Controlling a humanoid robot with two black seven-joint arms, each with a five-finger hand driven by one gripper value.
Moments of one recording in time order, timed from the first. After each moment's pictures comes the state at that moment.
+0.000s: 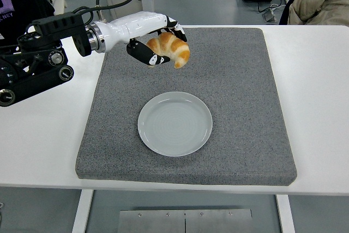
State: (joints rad) left arm -1.32 0.55 -0.07 -1.31 1.22 0.06 -0.15; right arm -0.09 0.00 0.02 0.13 -0.11 0.03 0.41
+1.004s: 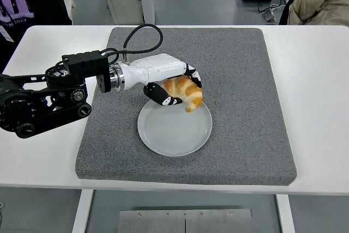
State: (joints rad) left arm -1.19 0.48 -0.06 -1.36 1.42 0.06 -0.17; right arm -0.09 0.00 0.02 0.13 -0.11 0.03 0.41
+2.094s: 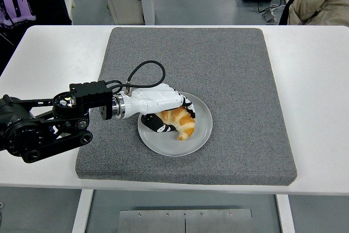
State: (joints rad) left arm -1.06 0.46 -0.05 -1.33 1.59 0.09 -0.19; right arm -0.09 0.00 0.02 0.13 -0.11 0.03 0.41
